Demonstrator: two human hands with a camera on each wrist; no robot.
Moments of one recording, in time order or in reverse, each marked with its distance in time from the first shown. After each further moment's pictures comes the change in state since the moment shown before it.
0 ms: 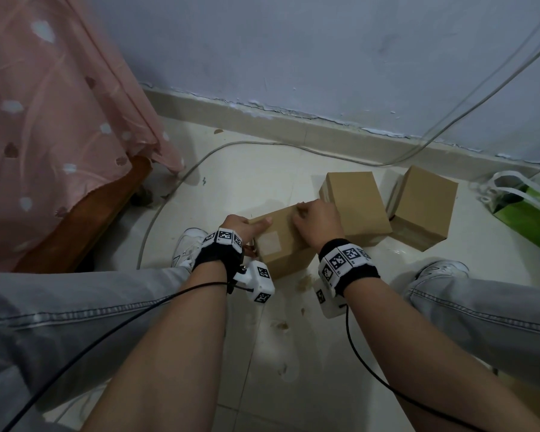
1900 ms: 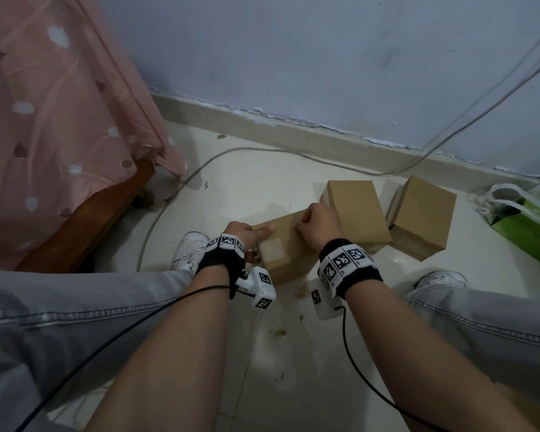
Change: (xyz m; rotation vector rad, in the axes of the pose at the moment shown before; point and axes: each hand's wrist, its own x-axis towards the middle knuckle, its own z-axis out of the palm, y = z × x) left_hand -0.008 0.001 0.001 -0.056 -0.009 -0.014; right_hand 0.011 -0.004 -0.003 -0.026 -0.027 0.057
